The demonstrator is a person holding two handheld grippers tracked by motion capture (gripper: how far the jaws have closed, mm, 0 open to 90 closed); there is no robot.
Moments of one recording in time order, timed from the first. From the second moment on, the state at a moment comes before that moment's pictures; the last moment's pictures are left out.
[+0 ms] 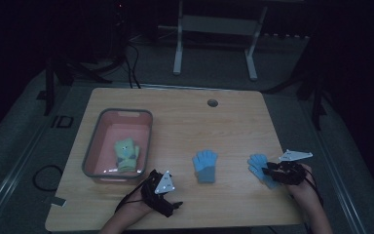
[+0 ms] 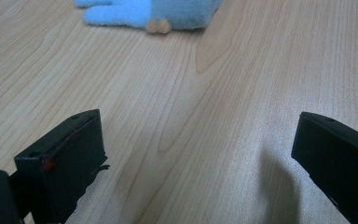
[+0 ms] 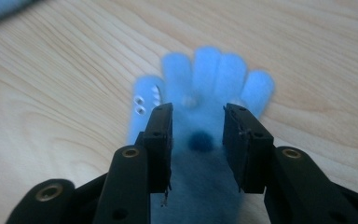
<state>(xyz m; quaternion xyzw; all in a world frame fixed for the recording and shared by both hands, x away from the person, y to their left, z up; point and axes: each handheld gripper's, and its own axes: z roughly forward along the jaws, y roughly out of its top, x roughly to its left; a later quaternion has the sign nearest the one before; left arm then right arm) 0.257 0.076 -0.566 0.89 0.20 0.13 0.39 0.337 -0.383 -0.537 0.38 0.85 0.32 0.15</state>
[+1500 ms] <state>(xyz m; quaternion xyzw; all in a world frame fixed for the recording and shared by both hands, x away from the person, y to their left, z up) 0.256 0.075 -0.566 0.89 0.19 0.13 0.39 0.315 -0.261 -0.502 0.53 0.75 0.33 0.22</state>
